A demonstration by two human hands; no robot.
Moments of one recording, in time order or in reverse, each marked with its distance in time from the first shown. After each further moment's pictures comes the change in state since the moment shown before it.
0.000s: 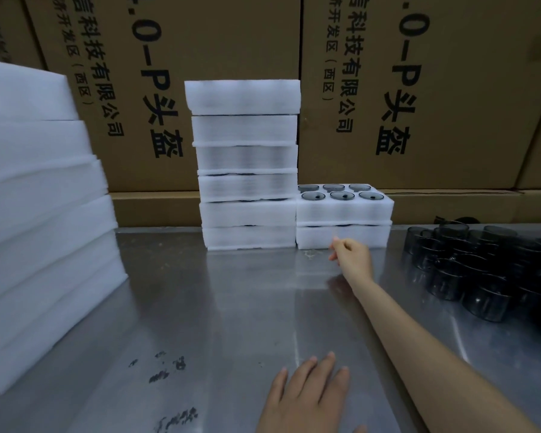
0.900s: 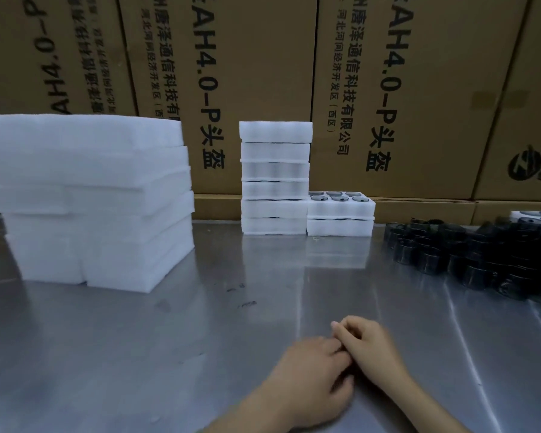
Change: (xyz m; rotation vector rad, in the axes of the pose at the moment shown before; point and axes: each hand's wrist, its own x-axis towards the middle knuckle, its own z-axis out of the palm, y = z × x) left_hand -0.132 0.036 -0.048 0.008 0.004 0.361; right_hand -0.331 -0.063 -0.106 -0.385 -0.285 -0.162
